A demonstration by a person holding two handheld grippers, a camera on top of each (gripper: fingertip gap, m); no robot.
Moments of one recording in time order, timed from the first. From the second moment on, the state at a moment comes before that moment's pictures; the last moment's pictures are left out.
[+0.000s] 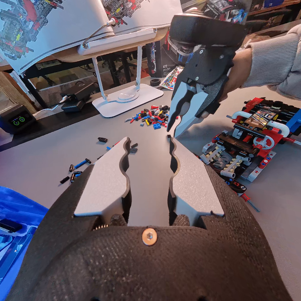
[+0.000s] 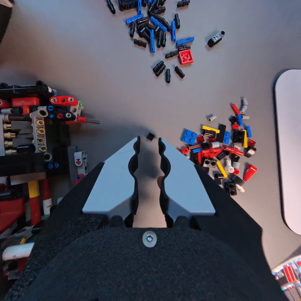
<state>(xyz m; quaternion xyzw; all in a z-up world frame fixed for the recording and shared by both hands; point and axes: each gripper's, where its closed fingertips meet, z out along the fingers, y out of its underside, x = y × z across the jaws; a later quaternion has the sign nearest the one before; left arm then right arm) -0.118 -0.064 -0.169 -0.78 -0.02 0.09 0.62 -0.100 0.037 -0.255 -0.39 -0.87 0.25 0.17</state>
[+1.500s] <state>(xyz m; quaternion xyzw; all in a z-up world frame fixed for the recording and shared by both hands) -0.114 -0.063 -0.173 -0.79 -0.01 0.09 0.61 -0.099 0.133 -0.259 -0.53 -0.79 0.24 0.22</state>
